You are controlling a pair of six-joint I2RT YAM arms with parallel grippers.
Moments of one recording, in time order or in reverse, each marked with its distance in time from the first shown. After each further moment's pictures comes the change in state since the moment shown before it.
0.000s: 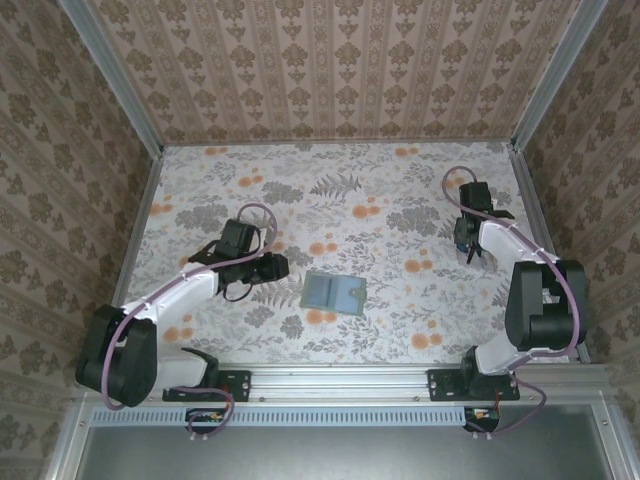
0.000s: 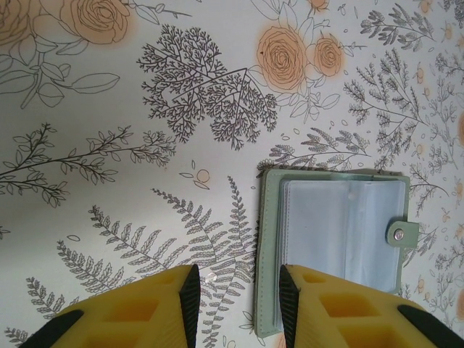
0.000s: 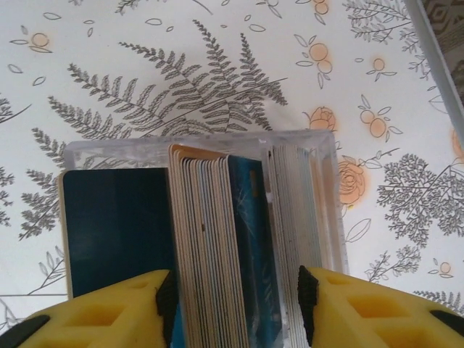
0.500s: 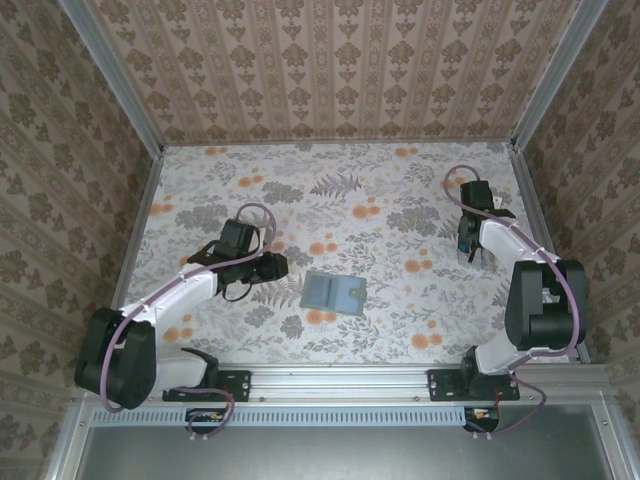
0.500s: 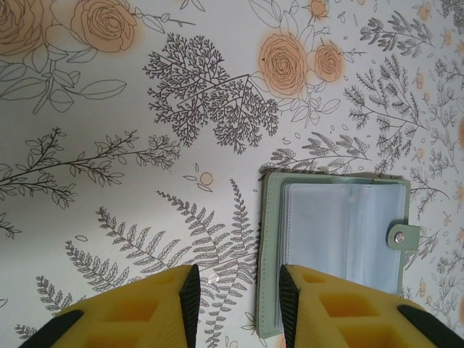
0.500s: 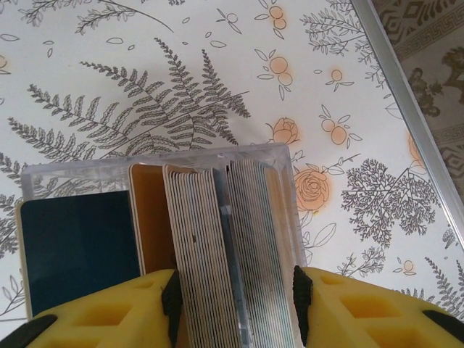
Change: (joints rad) left arm 0.000 -0.015 0.000 -0.005 -0.014 0.000; right arm 0.001 -0.010 0.005 -0.003 0.063 0.008
